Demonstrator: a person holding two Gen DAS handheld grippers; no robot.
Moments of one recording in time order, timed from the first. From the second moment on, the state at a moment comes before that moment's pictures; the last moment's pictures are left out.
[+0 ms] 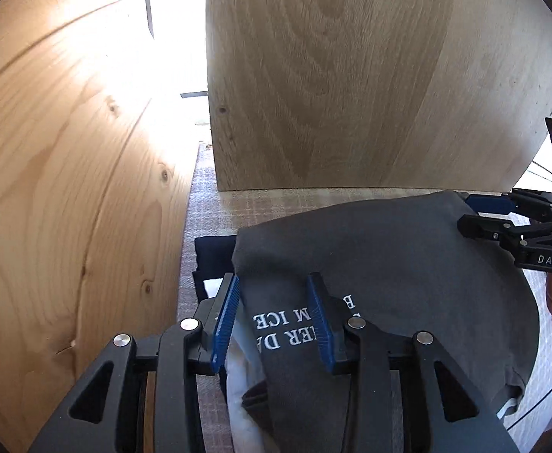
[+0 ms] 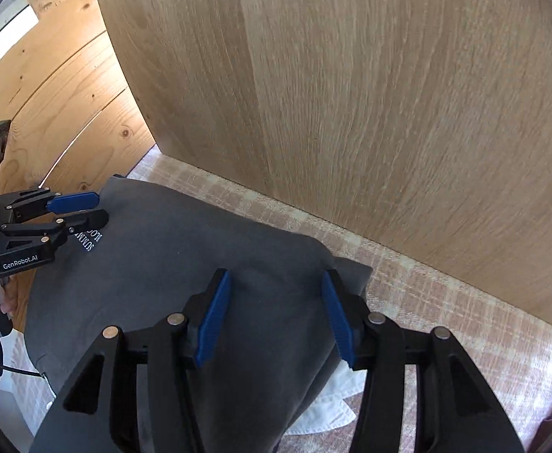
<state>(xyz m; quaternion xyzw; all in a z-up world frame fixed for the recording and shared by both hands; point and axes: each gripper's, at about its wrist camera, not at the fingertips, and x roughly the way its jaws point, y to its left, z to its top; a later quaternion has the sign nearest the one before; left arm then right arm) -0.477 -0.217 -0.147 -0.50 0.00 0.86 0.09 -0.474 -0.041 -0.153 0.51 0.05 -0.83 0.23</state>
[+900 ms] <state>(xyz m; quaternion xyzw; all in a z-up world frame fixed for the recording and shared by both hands) -0.326 -0.187 -0.169 -0.52 0.00 0.85 0.13 -0.301 -0.019 -0.171 0.55 0.09 -0.80 0.22</state>
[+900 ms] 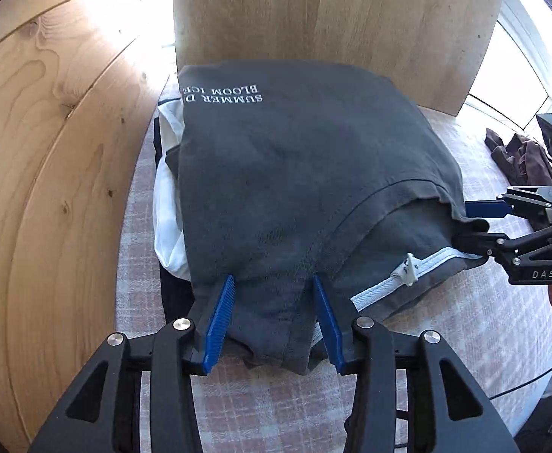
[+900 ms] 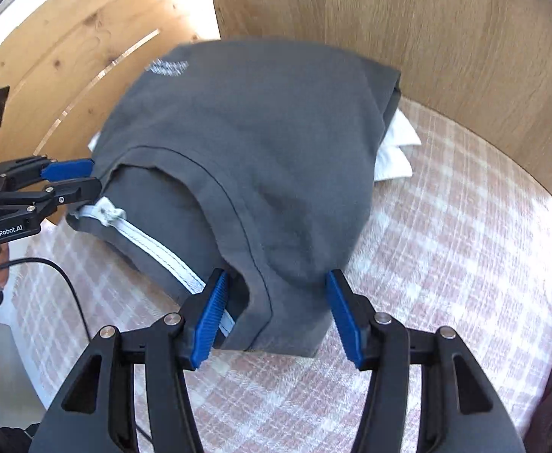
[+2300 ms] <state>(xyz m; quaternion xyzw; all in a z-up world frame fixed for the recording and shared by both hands) 0.012 -0.013 -0.028 -0.42 -0.08 0.90 0.05 0.013 0.142 -0.017 0.43 0.09 -0.88 0.17</state>
